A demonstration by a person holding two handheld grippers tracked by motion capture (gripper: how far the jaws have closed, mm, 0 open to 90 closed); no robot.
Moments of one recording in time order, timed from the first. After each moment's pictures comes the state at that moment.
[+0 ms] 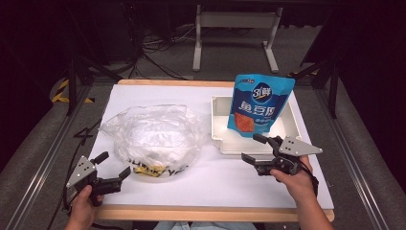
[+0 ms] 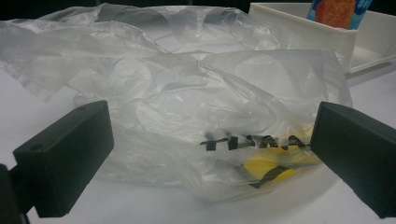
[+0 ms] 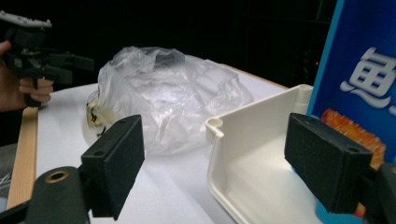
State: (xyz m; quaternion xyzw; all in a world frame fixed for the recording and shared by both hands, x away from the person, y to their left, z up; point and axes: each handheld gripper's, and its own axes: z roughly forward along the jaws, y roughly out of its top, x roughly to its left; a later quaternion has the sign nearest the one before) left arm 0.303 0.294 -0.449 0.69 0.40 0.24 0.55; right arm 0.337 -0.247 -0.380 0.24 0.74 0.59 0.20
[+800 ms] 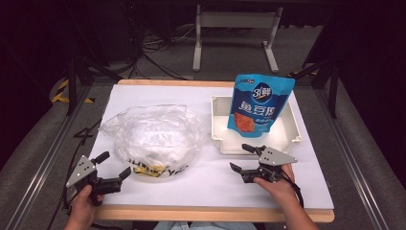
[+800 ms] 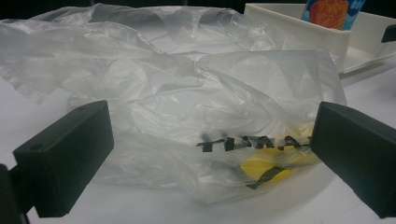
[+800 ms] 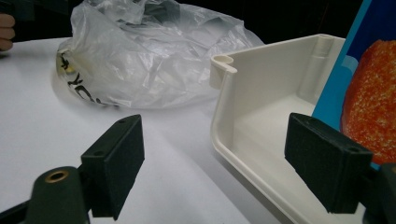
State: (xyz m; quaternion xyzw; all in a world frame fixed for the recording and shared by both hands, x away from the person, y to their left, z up) left arm 0.305 0.294 -0.449 0.70 0.40 0.23 0.55; right arm 0.343 -0.224 -0.436 0.24 0.77 0.54 0.22
